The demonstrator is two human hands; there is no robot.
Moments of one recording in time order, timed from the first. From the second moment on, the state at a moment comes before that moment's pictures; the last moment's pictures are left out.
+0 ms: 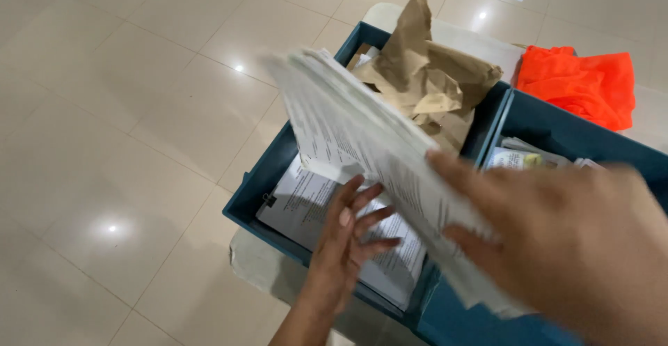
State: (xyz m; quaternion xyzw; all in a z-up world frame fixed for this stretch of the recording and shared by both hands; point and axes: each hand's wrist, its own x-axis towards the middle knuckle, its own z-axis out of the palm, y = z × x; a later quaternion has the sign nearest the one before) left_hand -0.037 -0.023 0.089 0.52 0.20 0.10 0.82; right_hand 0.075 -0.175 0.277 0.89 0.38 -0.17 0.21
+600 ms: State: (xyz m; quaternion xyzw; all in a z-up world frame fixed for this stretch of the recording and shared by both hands) left_hand -0.108 -0.080 0.090 0.28 0.45 0.08 0.84; right_hand -0.041 -0.263 0.026 0.56 0.77 0.19 0.24
